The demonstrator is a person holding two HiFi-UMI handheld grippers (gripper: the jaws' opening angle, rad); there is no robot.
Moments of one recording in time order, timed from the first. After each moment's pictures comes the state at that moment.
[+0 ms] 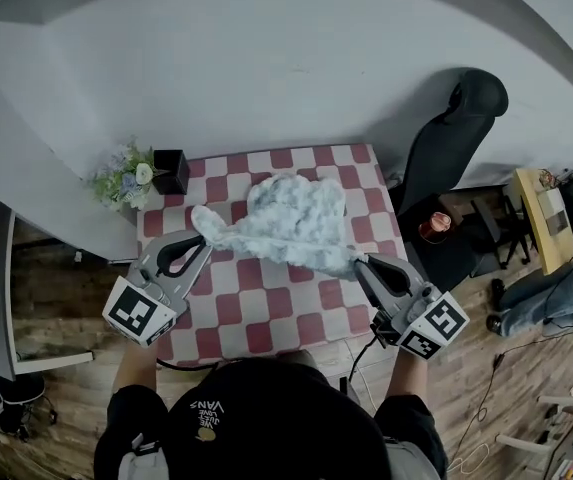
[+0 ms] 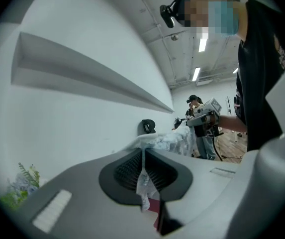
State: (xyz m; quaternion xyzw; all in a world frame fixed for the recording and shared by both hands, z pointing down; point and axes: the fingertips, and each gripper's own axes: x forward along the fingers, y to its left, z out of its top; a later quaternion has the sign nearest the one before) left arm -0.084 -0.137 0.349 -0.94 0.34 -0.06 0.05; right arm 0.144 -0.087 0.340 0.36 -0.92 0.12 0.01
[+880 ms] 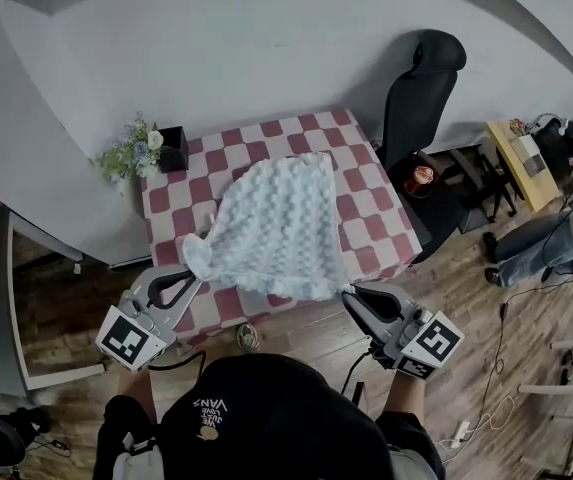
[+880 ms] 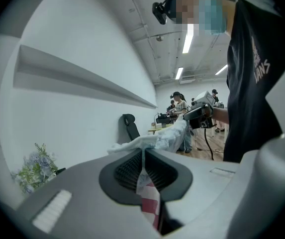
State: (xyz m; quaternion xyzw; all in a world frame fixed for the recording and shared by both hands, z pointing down) left arm -0.156 0.023 0.379 -0.96 0.25 -0.13 0.03; right arm 0.058 0.100 0.352 0.39 -0.91 0.13 0.04
